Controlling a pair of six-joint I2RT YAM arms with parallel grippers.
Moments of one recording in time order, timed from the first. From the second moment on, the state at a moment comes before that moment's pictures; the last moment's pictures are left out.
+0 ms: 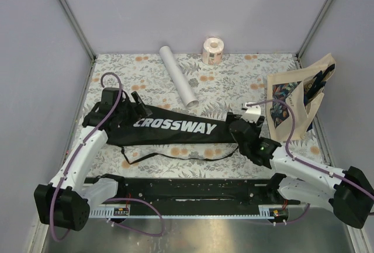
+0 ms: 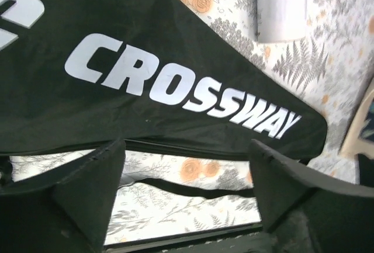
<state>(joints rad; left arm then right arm) -0.18 1.05 0.88 -0.65 0.12 -0.69 0.84 0.98 0.47 -0.10 0.83 0.61</state>
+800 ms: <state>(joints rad) -0.18 0.72 0.86 -0.33 0.51 -0.52 0.83 0.53 0.86 -0.56 0.50 0.61</state>
